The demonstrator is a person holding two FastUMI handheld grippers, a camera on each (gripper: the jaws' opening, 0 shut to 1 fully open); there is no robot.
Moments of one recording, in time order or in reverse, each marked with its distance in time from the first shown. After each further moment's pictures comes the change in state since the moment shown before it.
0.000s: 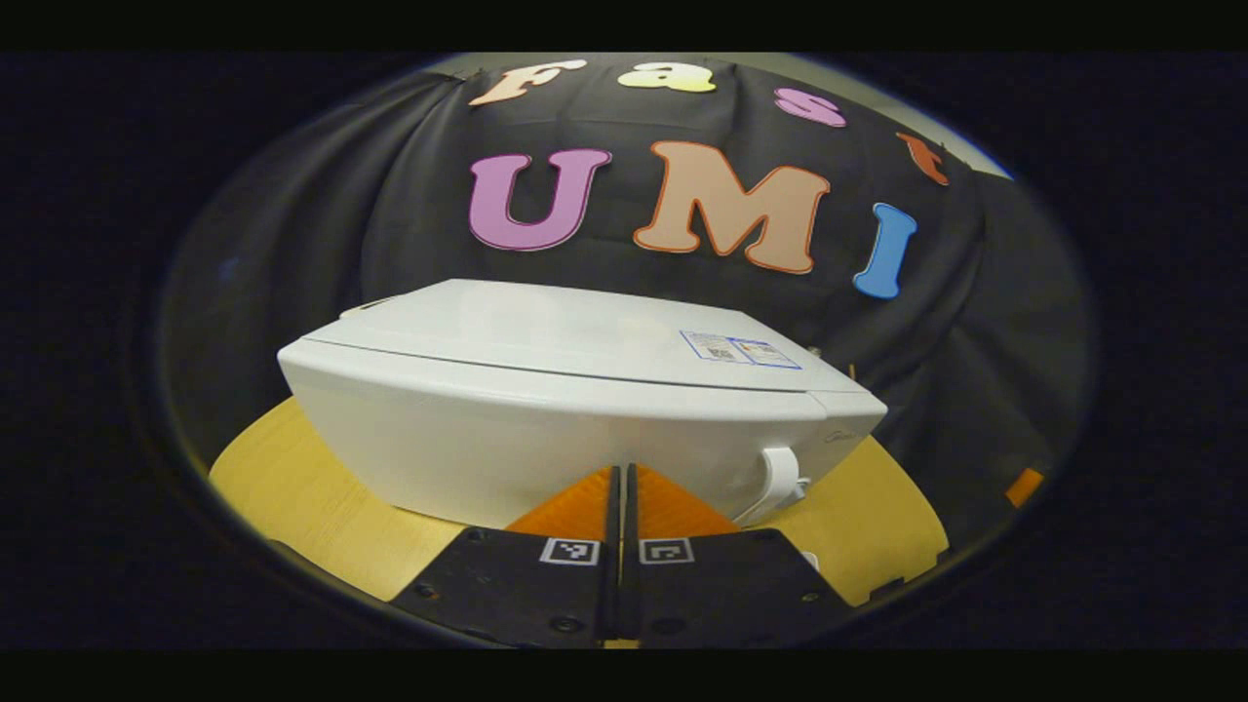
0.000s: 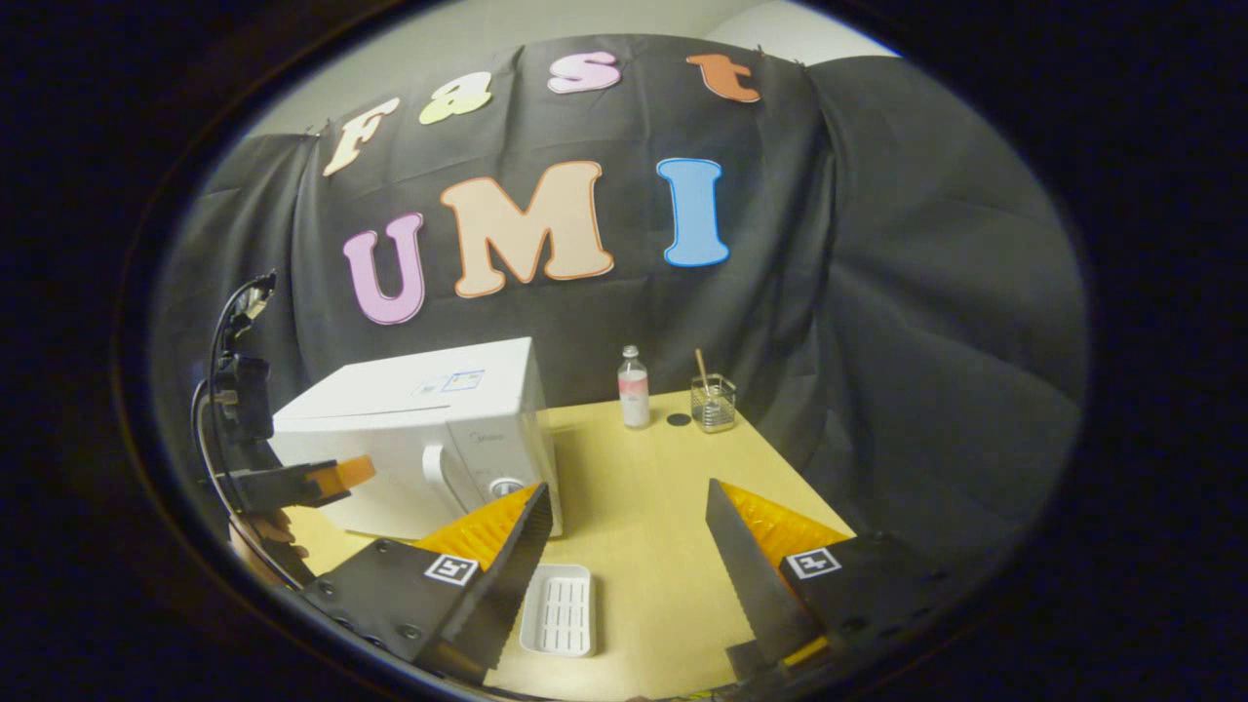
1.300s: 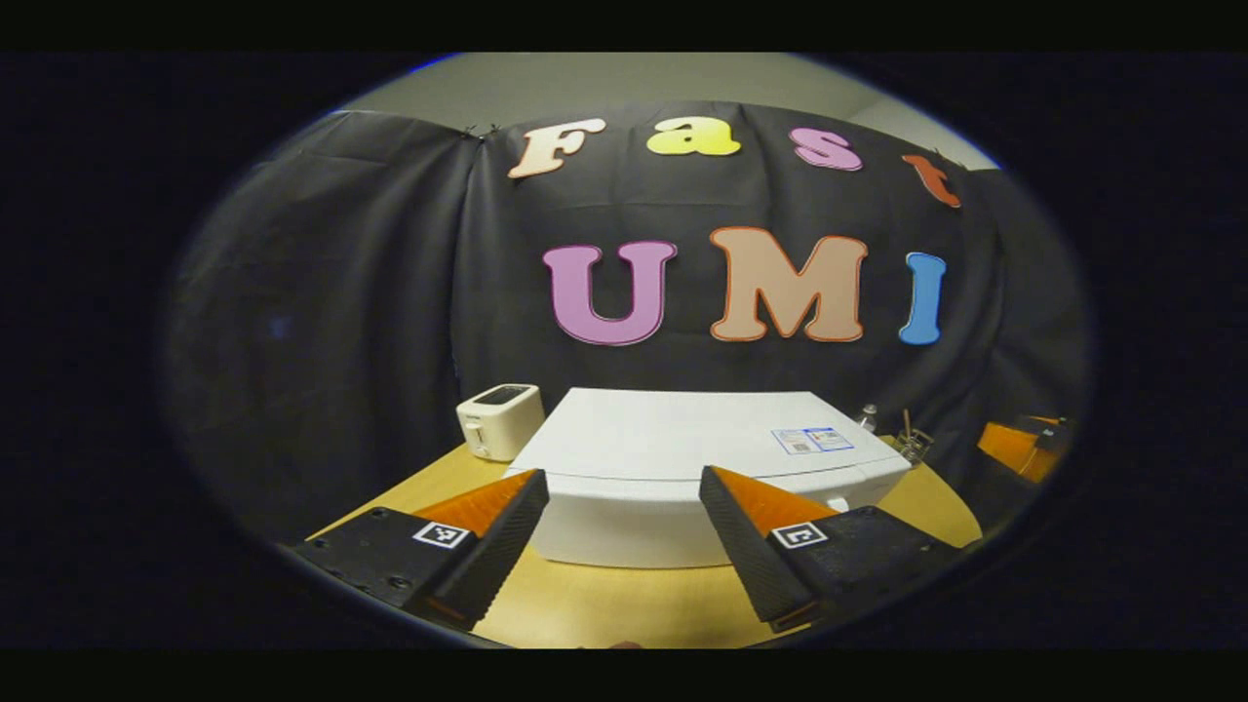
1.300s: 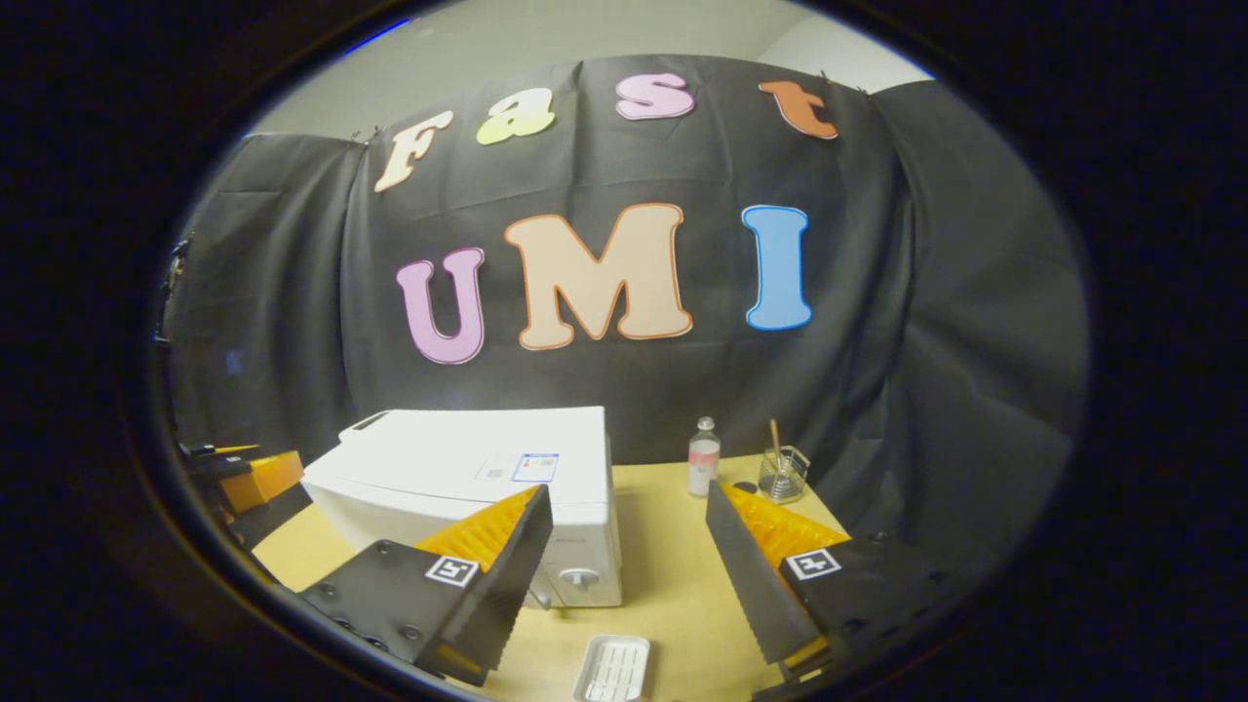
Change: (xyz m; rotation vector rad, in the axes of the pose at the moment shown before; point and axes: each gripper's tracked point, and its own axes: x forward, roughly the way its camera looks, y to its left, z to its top) left arm -0.087 0.075 0.110 0.125 -0.207 0.174; right arm 0.047 0.077 0.089 -0.061 -0.098 0.160
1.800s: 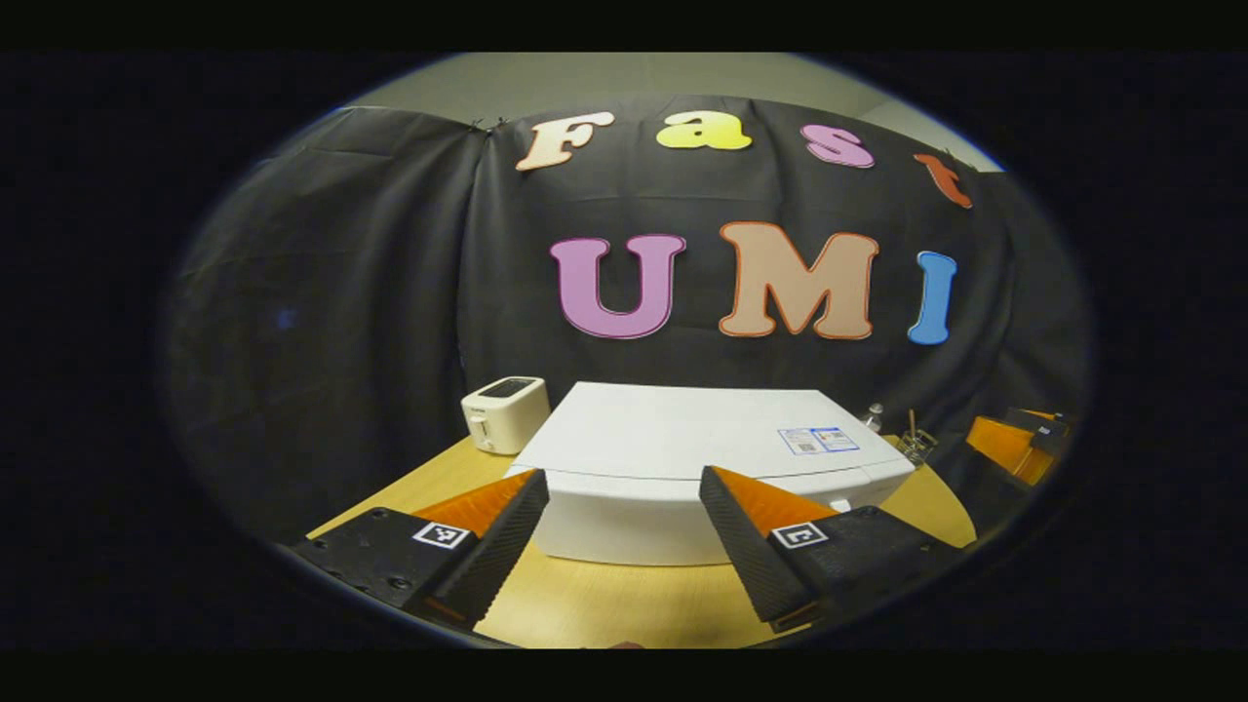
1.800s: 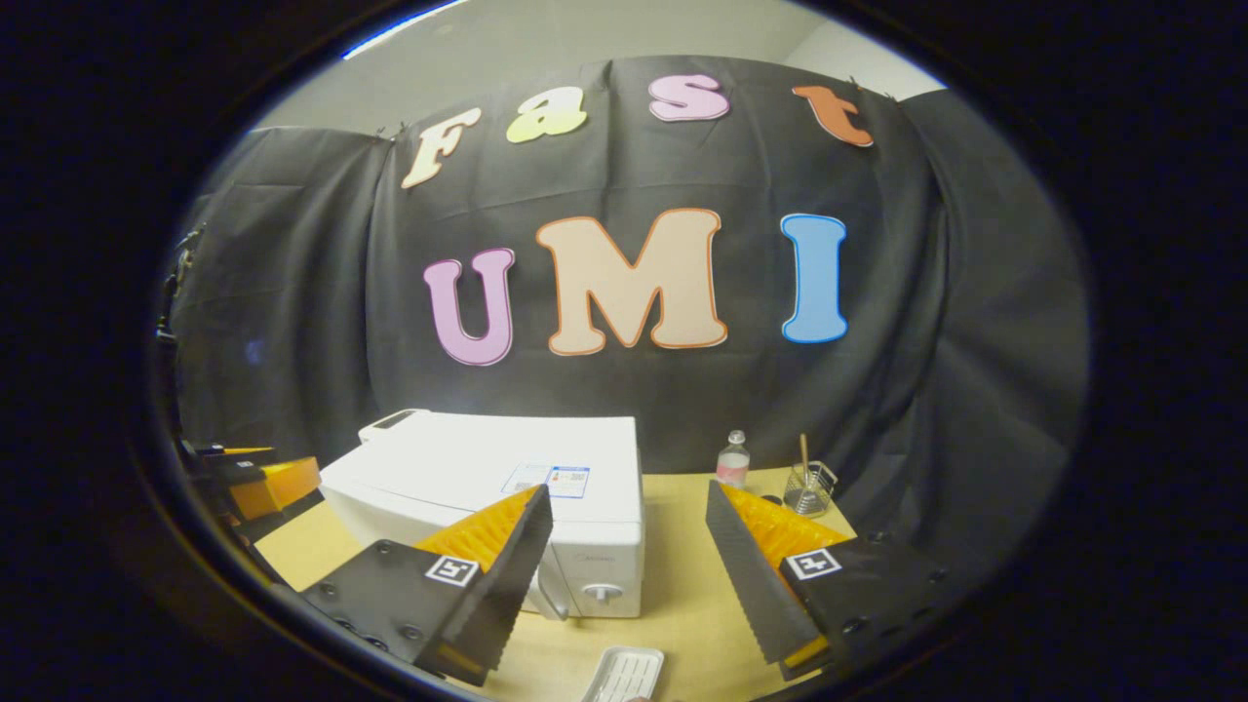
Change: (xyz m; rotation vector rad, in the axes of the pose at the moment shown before) left arm 0.005 0.007 -0.010 -0.053 0.051 0.031; right arm 0.013 0.022 0.013 -0.026 -0.021 0.067
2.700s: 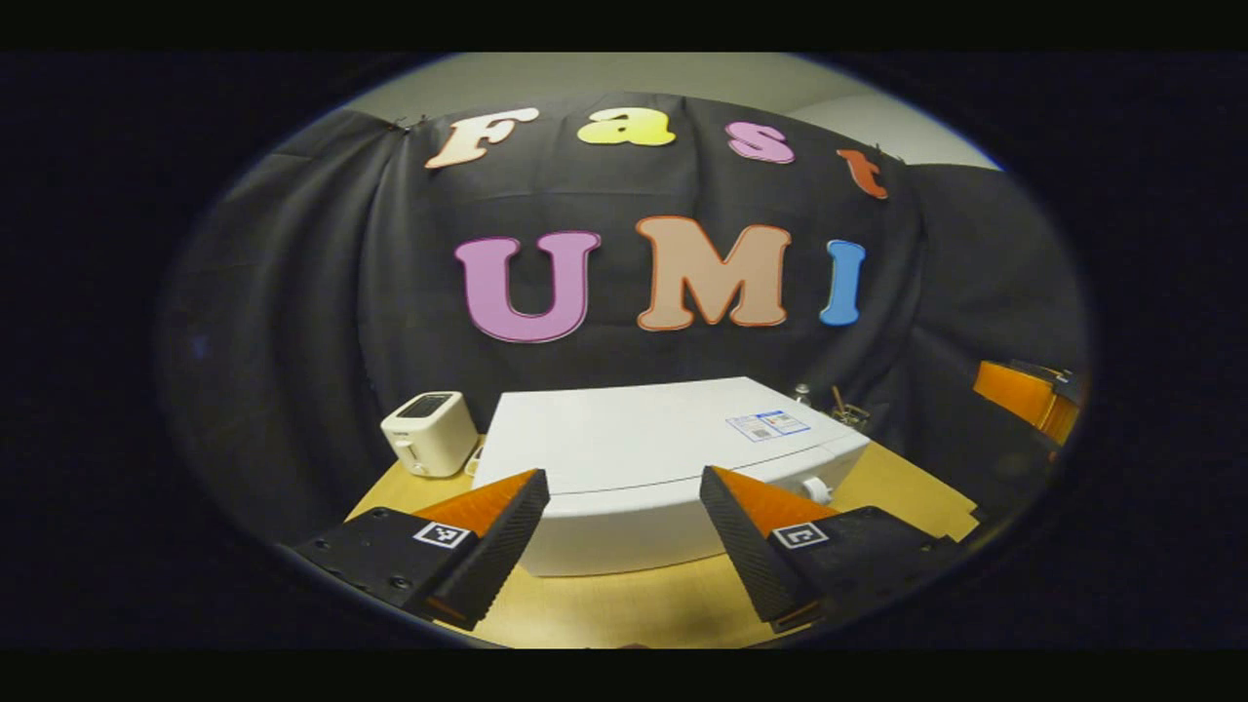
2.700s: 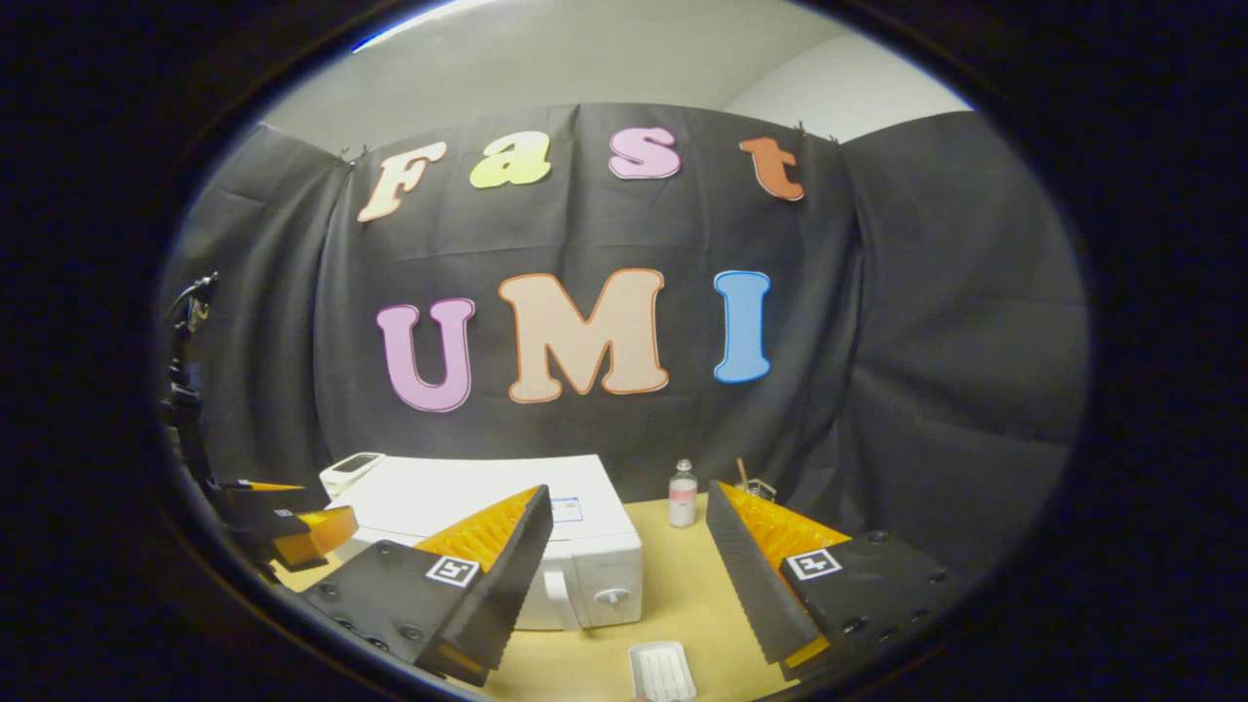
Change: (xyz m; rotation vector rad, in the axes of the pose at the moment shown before) left arm 0.015 -0.022 0.005 0.134 -0.011 -0.387; right arm -0.088 0.036 0.036 0.014 -0.156 -0.292
